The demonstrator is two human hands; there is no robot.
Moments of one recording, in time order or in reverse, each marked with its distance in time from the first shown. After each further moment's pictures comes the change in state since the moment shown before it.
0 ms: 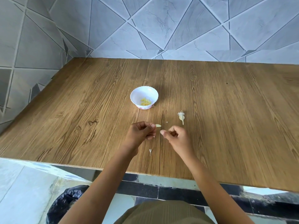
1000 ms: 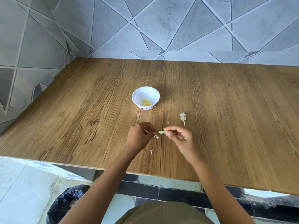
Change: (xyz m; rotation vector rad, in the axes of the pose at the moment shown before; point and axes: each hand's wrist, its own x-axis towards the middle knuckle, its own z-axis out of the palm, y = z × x) left_hand 0.001 -0.002 -0.004 0.792 0.078 0.345; right_hand 0.003 0.017 -0.008 0.407 -0.153 -0.196
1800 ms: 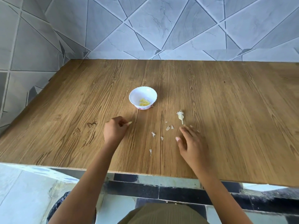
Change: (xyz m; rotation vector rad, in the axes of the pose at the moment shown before) left_hand 0.028 -0.059 -0.037 0.151 0.278 -0.259; right_hand -0.030 0.022 -0.021 -1.125 0.231 -0.117
